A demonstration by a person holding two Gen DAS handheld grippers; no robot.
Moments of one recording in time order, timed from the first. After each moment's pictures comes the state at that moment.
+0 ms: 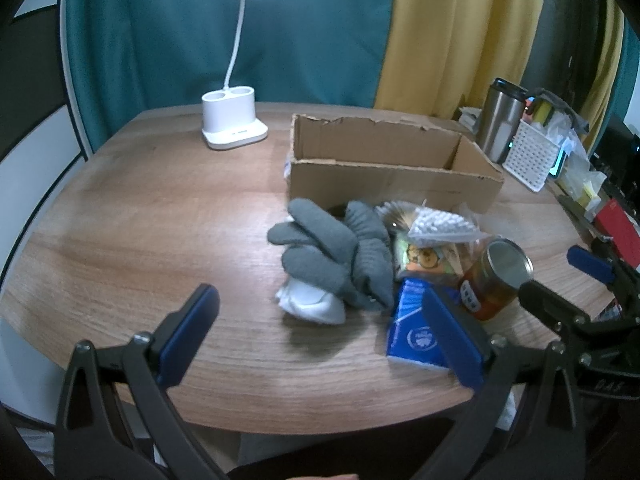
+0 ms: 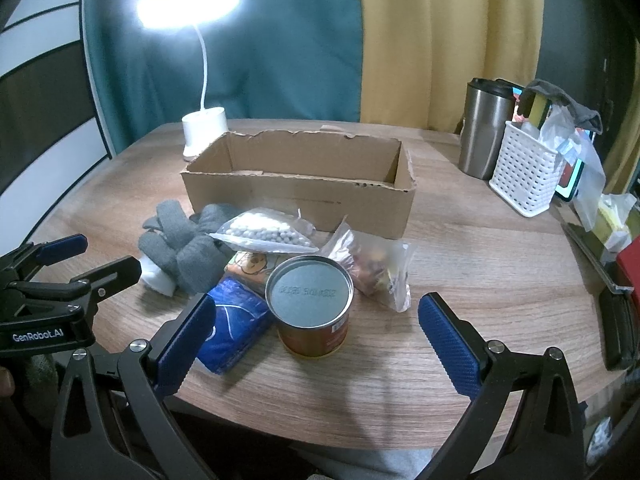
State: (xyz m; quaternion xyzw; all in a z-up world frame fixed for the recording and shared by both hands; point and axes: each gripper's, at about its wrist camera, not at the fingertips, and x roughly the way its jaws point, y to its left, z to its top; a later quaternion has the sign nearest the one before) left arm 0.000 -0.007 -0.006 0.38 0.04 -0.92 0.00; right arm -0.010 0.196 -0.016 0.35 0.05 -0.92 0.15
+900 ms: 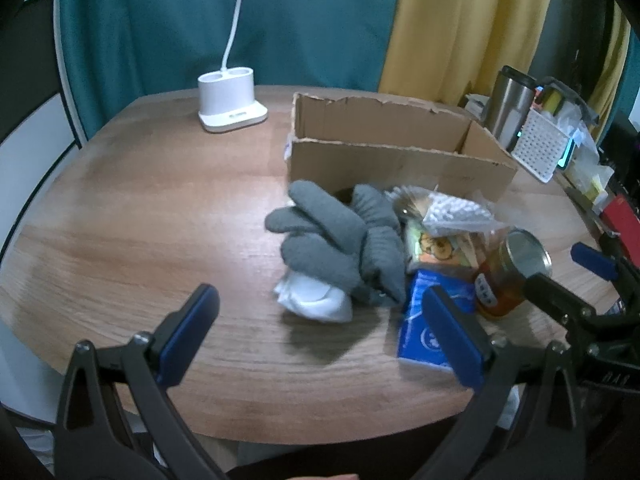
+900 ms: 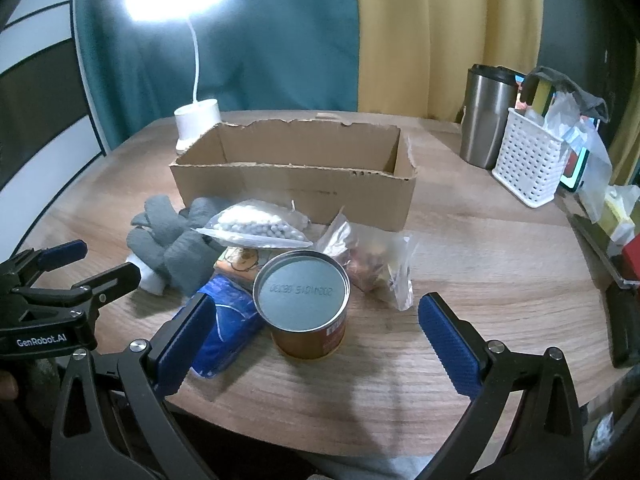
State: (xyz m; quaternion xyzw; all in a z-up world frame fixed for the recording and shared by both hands) left arm -0.014 -0.007 -0.026 0.40 0.05 -0.91 0.00; right arm -0.025 0.198 -0.029 0.37 0.04 -0.92 0.15
